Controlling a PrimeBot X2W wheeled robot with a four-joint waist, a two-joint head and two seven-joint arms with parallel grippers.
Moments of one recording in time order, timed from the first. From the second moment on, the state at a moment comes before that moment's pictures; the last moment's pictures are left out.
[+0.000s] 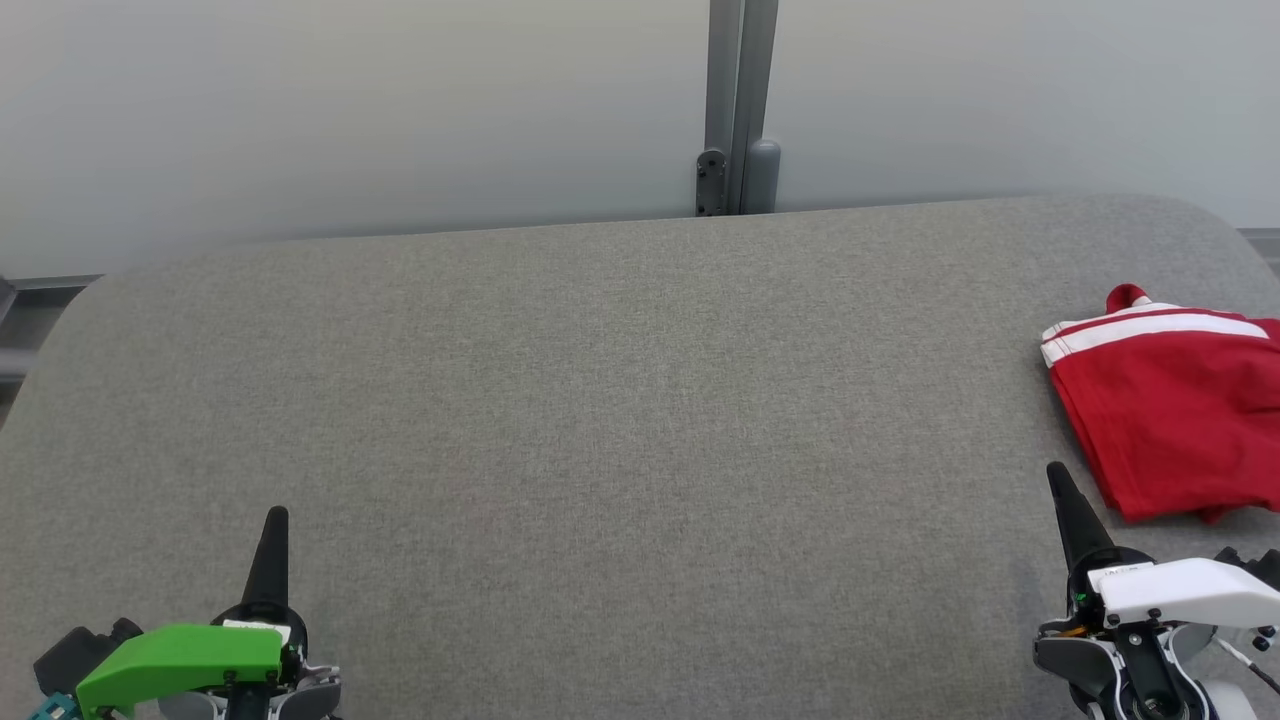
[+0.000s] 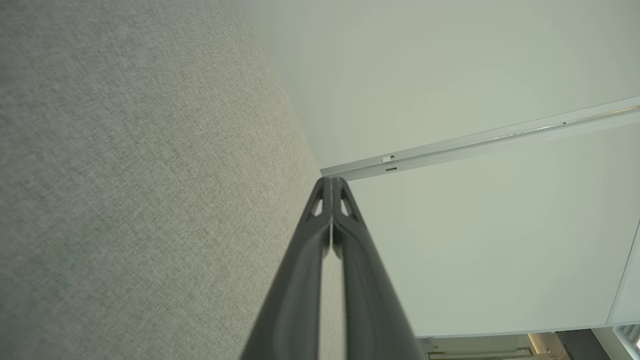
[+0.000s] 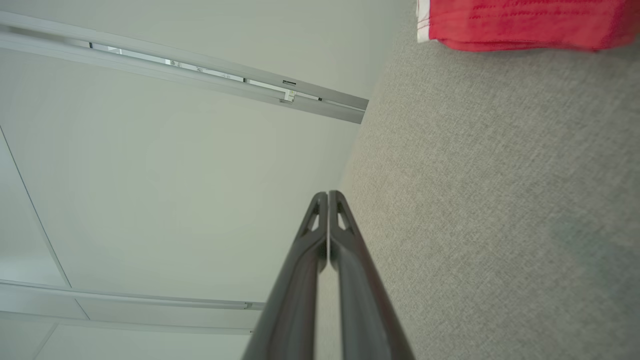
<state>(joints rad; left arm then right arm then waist) -0.05 0.05 0.09 0.26 -1.35 -0.12 0.05 -0.05 -0.05 -0.12 0.23 1.33 0.13 0.05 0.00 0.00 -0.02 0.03</state>
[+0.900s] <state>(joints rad) -0.09 0.05 0.11 0.25 -1.55 -0.12 0.10 -0.09 -0.05 -0.12 0.24 1.54 0.13 0.10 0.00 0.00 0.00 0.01</state>
